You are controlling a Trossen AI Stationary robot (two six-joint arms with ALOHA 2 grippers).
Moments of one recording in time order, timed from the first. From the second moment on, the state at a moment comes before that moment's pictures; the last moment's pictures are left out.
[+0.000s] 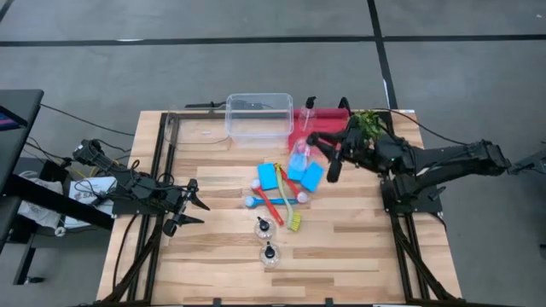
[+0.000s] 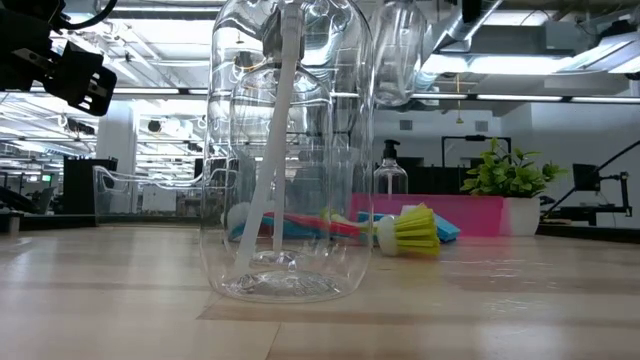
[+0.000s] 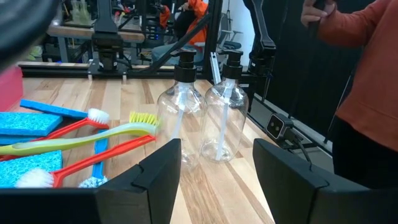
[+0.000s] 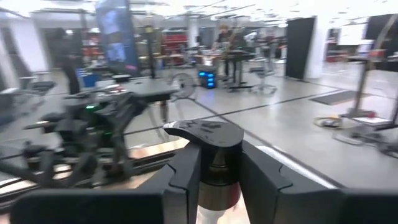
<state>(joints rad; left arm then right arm) -0.58 0.15 0.02 0.05 -0.22 -0.09 0.05 0.84 0.79 0.18 0.51 0.02</state>
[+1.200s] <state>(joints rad) -0.58 0.15 0.02 0.05 -0.22 -0.09 -0.29 0.84 0.77 0.12 0.49 0.04</state>
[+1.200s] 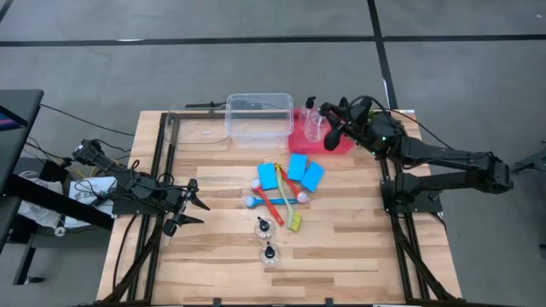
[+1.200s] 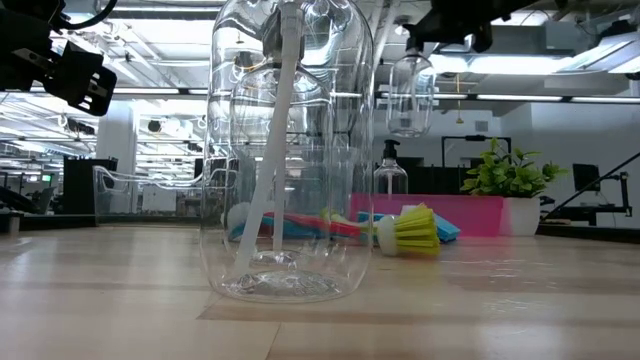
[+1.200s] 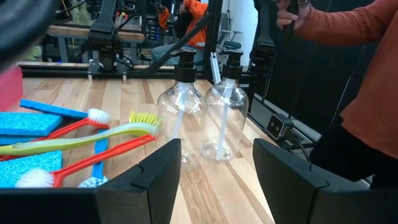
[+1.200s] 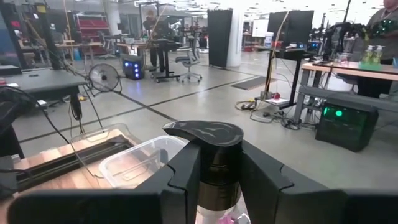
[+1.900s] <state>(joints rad) -0.58 0.15 0.02 0.05 -0.22 -0.09 -0.29 0.84 0.77 0.17 0.49 0.05</state>
